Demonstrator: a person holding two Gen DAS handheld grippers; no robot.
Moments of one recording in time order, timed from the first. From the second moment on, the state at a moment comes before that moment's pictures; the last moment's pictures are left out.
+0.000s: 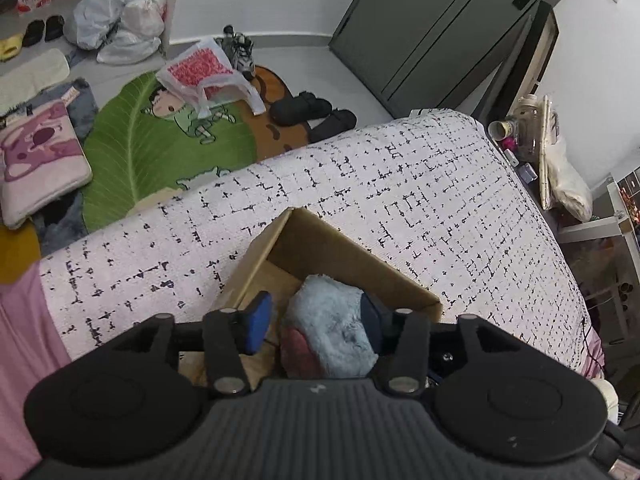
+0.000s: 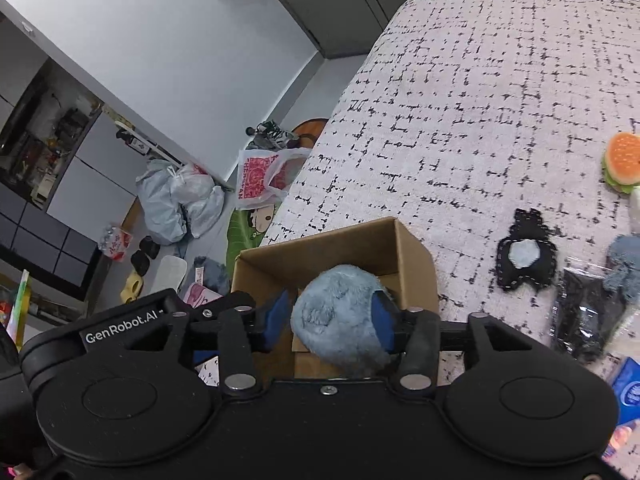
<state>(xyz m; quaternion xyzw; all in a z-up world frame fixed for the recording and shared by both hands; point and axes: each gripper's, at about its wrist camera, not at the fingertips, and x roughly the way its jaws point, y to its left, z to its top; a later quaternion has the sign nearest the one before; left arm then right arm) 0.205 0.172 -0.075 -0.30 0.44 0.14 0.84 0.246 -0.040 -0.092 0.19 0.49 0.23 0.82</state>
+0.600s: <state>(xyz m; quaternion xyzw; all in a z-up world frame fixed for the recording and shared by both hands) 0.156 0.129 -0.035 -0.26 0.37 0.16 0.88 0.200 -0.109 -0.067 0.19 0.45 0.22 0.84</state>
